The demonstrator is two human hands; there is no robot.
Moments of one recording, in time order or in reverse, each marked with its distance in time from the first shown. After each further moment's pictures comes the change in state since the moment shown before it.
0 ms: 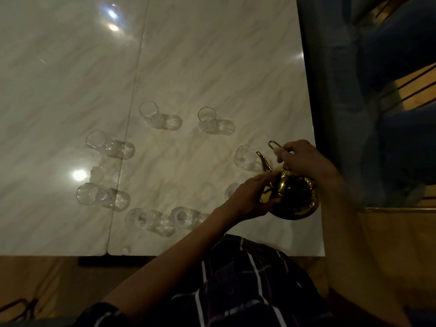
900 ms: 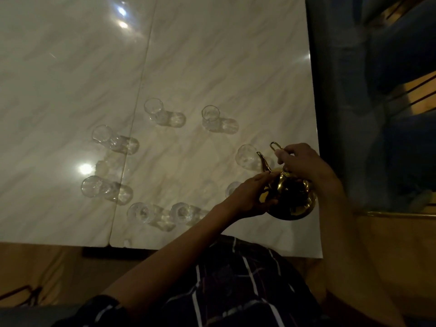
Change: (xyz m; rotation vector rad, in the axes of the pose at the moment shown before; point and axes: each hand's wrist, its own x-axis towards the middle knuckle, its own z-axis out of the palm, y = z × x) left_hand 0.001 -0.002 0.003 0.044 -0.059 -0.076; right_hand -0.006 0.000 0.001 0.000 -0.019 0.041
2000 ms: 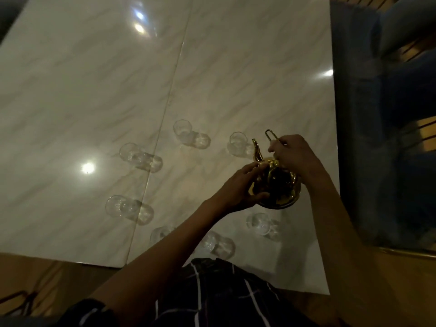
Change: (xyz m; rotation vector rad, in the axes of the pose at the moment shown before) left_hand 0.006 -0.067 -0.140 0.065 0.144 -0.010; right_hand 0.067 -0.145 0.032 0.050 0.109 -0.155
